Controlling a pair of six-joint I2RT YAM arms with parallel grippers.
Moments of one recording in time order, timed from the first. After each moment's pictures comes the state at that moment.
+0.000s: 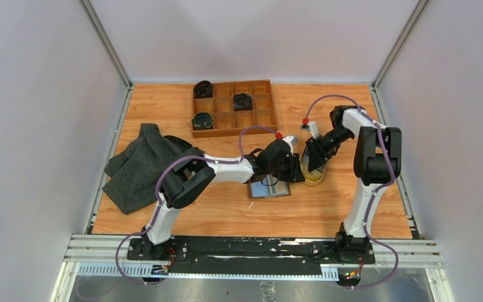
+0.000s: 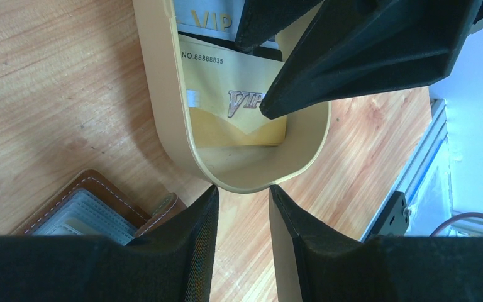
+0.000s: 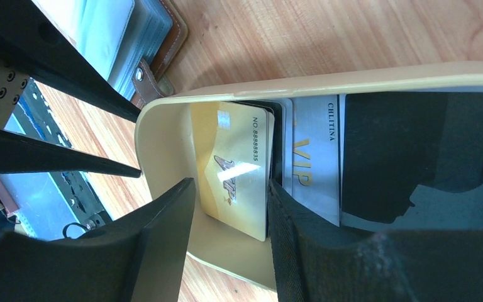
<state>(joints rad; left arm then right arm) -0.99 2.08 1.30 0.20 0.18 -0.78 -0.02 2.01 1.43 -1.20 -0.68 -0.93</state>
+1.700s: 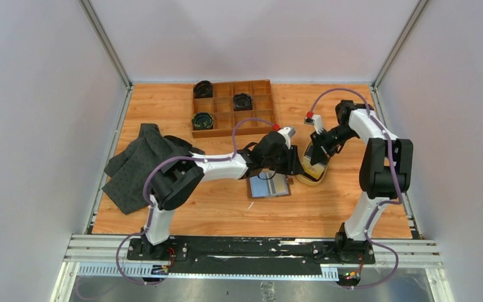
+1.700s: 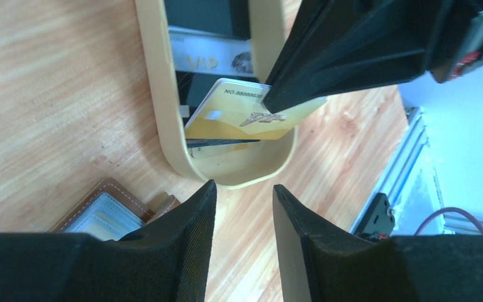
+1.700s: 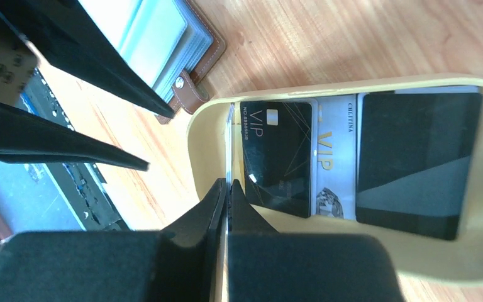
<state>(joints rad) -0.96 2.02 1.29 0.19 0.19 -0.73 -0.02 1.85 1.38 -1.18 -0.71 -0.86</state>
